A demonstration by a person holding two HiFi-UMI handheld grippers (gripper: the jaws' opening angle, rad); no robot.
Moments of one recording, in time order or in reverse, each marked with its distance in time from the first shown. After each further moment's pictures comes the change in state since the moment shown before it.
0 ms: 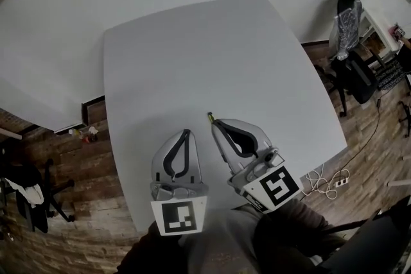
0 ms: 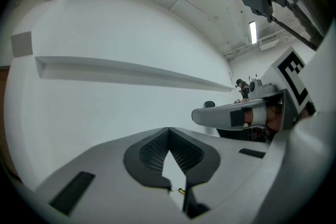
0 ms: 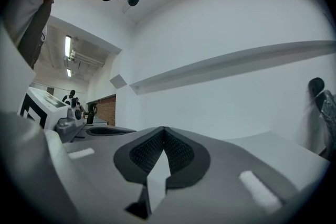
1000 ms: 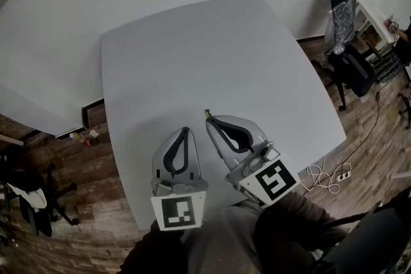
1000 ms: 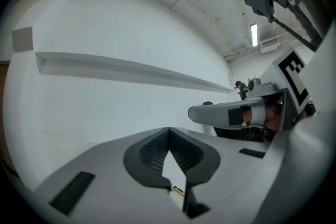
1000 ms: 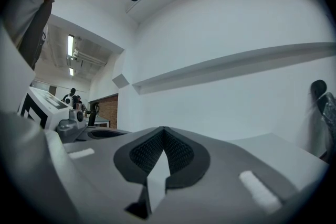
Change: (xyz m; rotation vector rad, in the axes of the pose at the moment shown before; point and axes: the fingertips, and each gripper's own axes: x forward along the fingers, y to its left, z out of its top) left arm -0.008 -0.014 -0.002 -0.069 0.010 -0.006; right arm -0.012 0.009 0.005 -0.021 -0.005 0.019
